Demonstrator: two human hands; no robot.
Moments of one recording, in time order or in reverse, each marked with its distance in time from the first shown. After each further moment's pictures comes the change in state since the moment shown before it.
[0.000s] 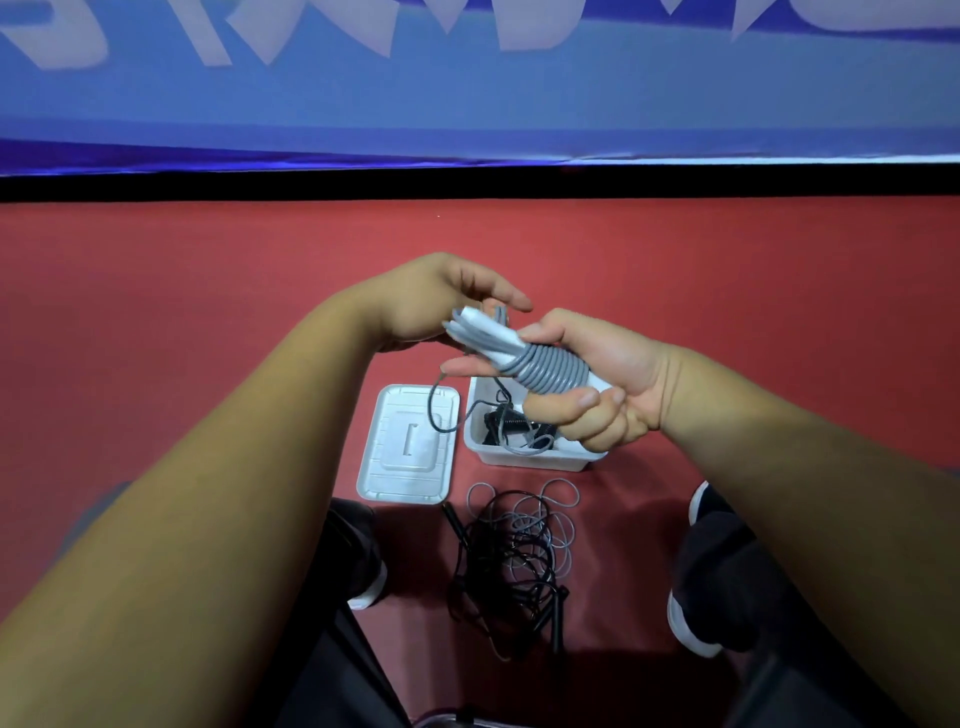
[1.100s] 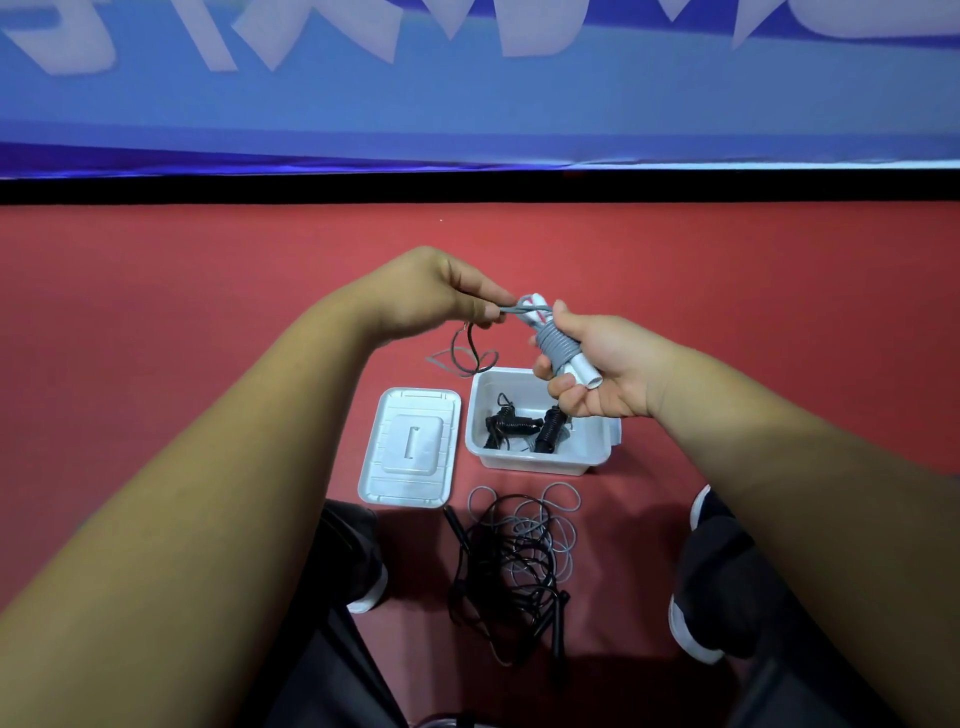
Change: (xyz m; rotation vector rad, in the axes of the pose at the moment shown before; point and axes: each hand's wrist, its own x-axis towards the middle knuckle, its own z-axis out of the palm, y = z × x) left_hand 0.000 0.002 -0.012 0.171 0.162 0.017; right_hand 0.016 0.001 -0.030 0.231 0.816 -0.251
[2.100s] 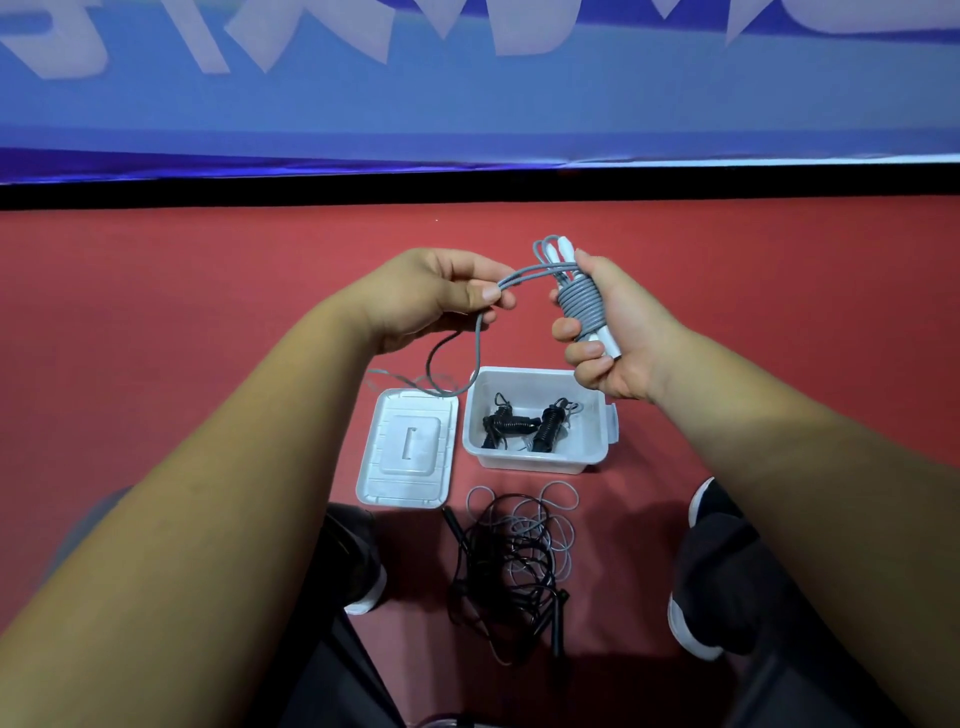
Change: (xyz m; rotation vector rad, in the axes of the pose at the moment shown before) left_hand 0.006 -0.006 0.012 -0.509 -0.072 -0.033; right_hand -0.020 -0.019 -0.003 0.077 0.053 -0.165
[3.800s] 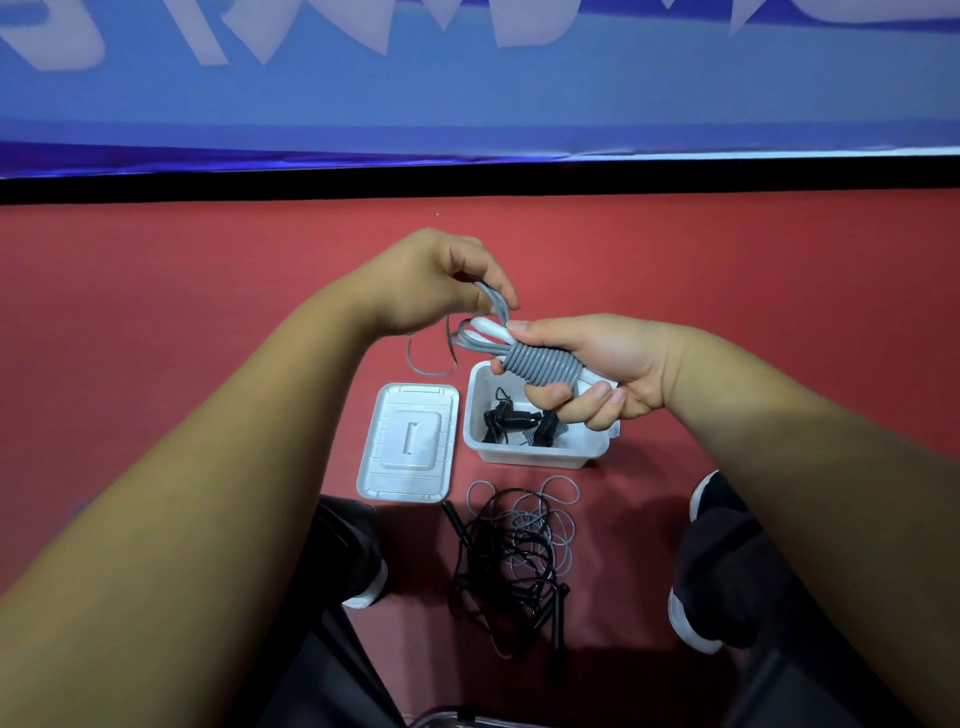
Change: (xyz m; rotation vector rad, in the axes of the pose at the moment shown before) left_hand -0.011 0.019 0.000 0.667 0.006 0.262; right_hand -0.014 0.009 0.005 -0.436 -0.532 0.303
